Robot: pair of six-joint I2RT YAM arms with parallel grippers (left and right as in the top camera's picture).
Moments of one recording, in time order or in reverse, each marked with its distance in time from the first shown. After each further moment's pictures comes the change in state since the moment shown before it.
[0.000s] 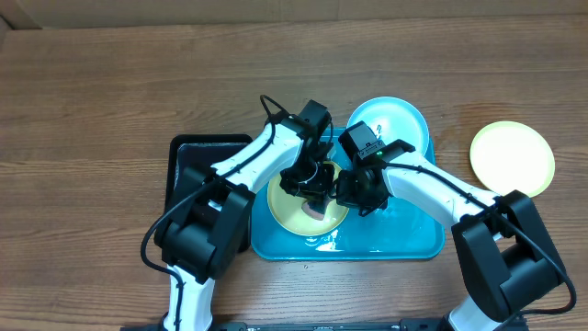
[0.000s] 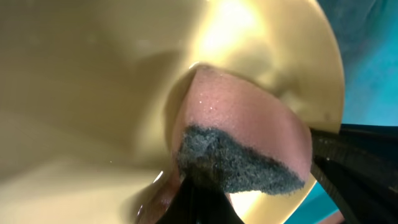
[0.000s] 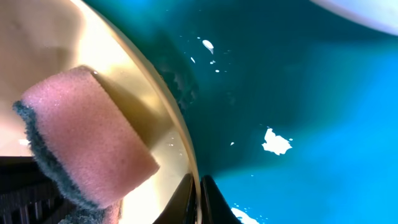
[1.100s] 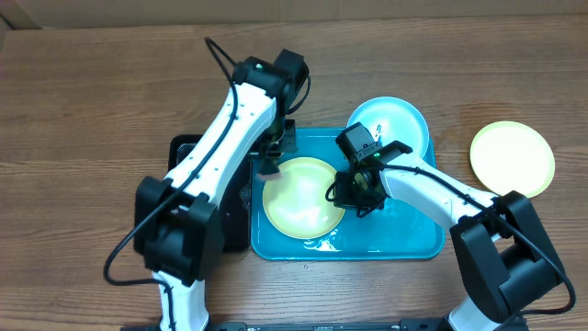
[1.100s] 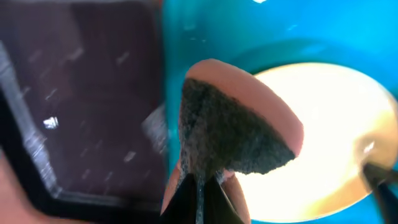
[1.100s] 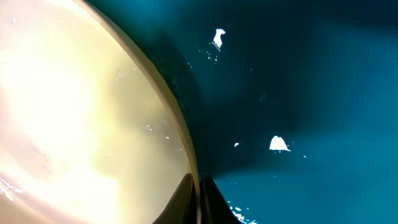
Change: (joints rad) left arm 0.111 -0.076 0.381 -0.517 -0.478 -0.251; right arm 0.012 0.000 0.000 0.007 -0.017 -0.044
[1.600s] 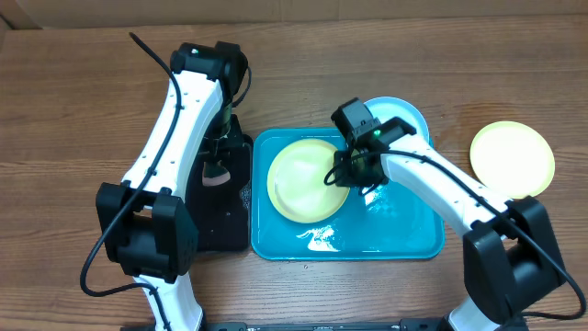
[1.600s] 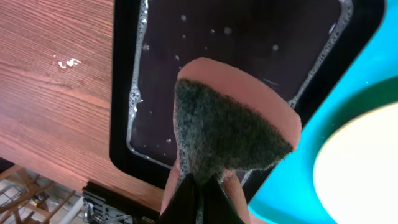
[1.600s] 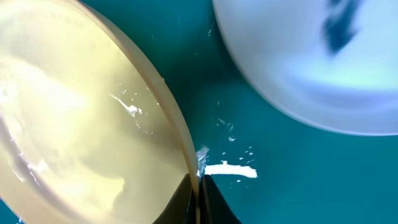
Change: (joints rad) left arm 0.209 -0.029 0.003 -0.137 -0.094 -0.040; right arm -0.004 -0.013 0.234 -0.194 0.160 -0.091
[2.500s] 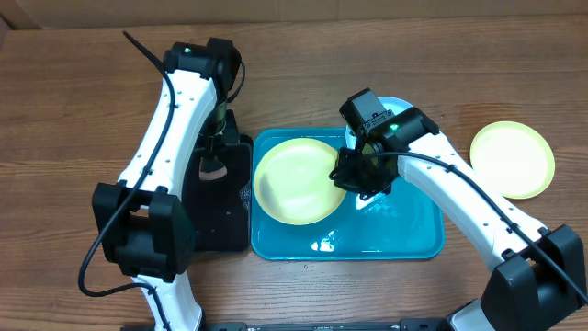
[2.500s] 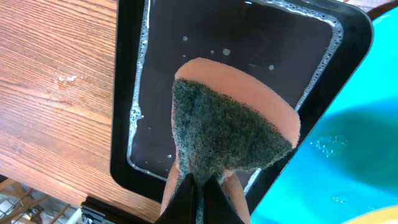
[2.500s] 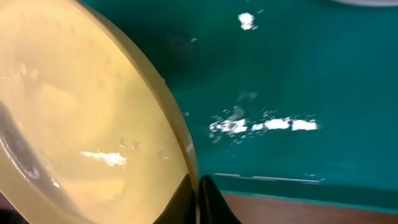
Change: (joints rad) left arm 0.027 0.000 0.000 0.046 -0.003 0.045; right arm -0.001 -0.101 0.071 -0.195 -0.248 0.190
